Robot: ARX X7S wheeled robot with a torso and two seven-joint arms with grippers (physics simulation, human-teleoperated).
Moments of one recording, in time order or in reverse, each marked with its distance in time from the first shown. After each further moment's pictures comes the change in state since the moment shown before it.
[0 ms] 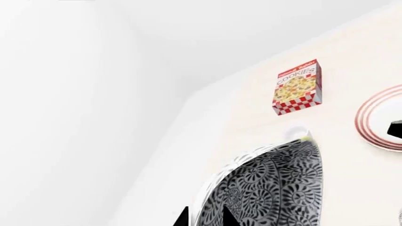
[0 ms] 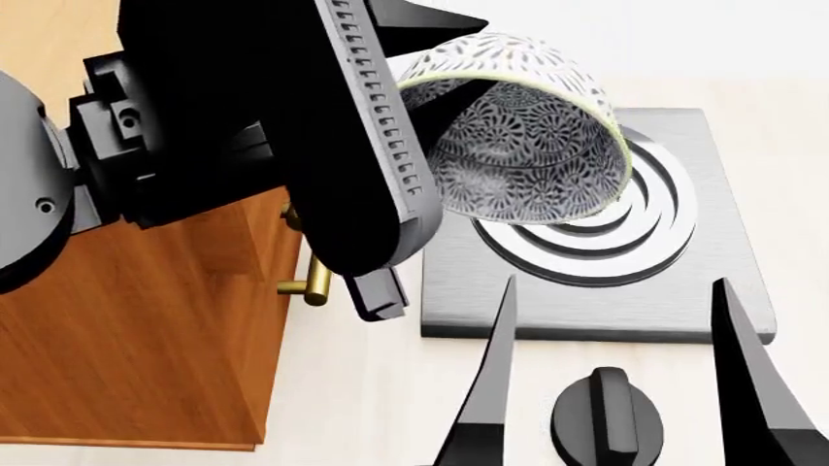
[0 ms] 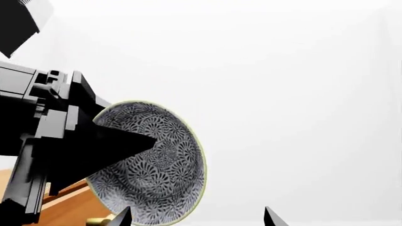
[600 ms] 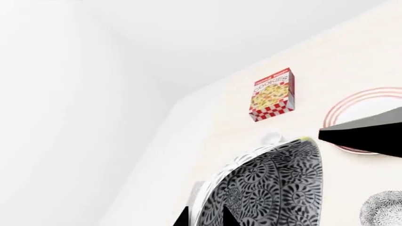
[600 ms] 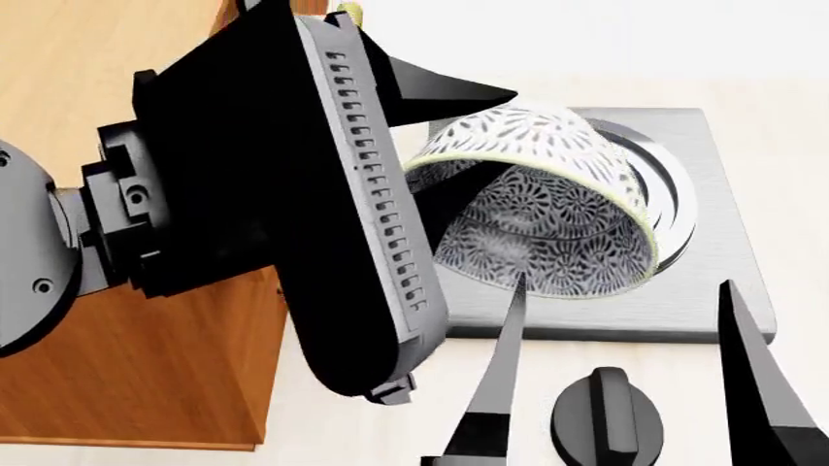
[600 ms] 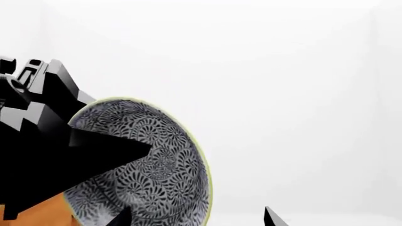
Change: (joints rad) left arm 0.035 -0.011 -0.004 0.096 -0.049 -0.005 -0.024; right arm 0.017 0.004 -0.008 0.001 -0.006 0.057 0.033
